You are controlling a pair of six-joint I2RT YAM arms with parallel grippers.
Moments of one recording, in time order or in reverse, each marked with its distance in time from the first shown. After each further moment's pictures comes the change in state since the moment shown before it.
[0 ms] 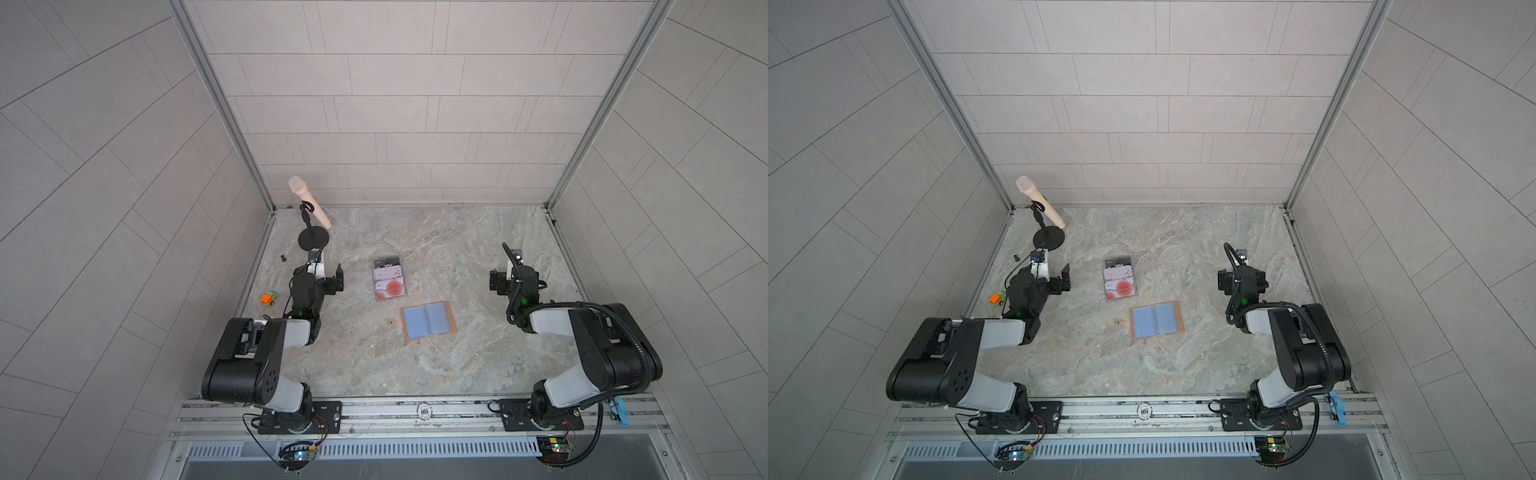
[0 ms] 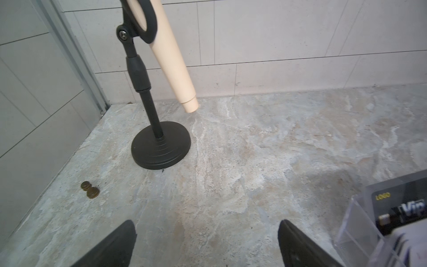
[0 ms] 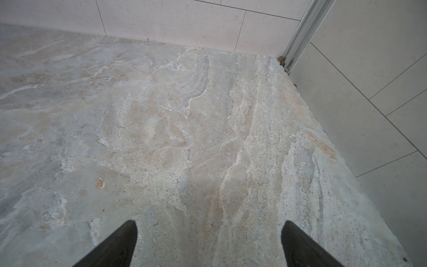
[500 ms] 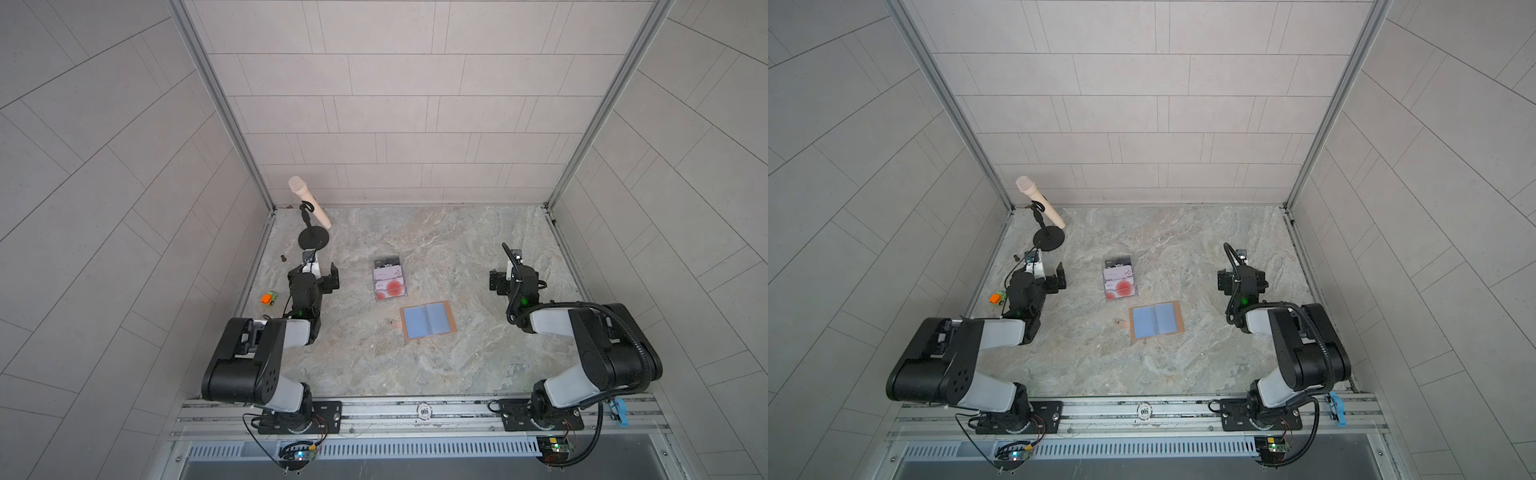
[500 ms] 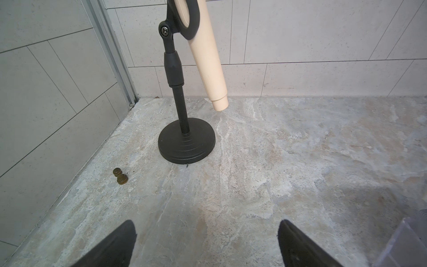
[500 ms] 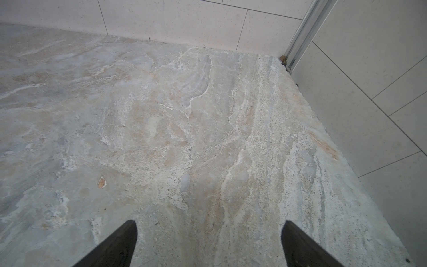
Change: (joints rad) left arm -0.003 0.000 0.000 -0.004 -0.140 -0.033; right arm 0.000 0.000 0.000 -0.002 -0.005 0.000
